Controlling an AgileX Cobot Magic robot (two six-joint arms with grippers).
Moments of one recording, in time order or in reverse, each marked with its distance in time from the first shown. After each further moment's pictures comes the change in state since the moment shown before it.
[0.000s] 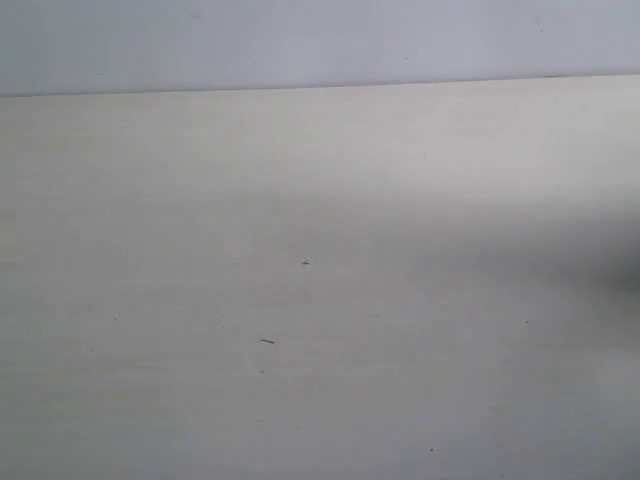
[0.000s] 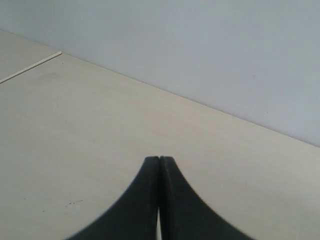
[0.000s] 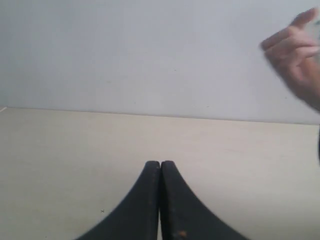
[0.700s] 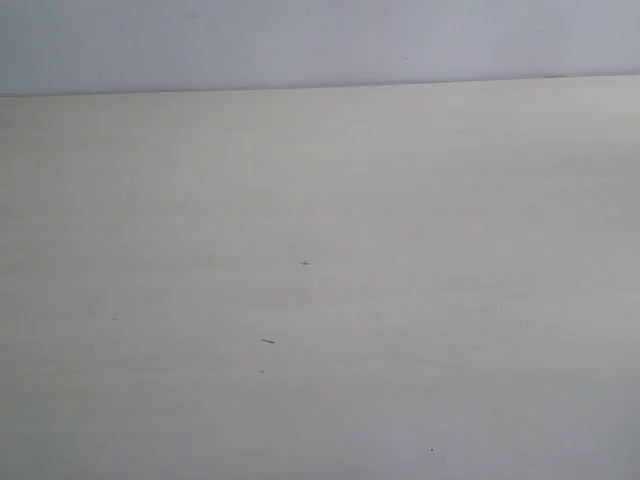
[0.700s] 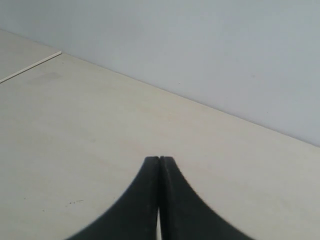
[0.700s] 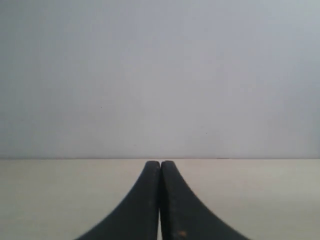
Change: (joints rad) left arm 0.000 0.000 0.000 0.000 0.000 0.000; right arm -0.230 -0.274 0.530 -0.078 -0.507 -0.039
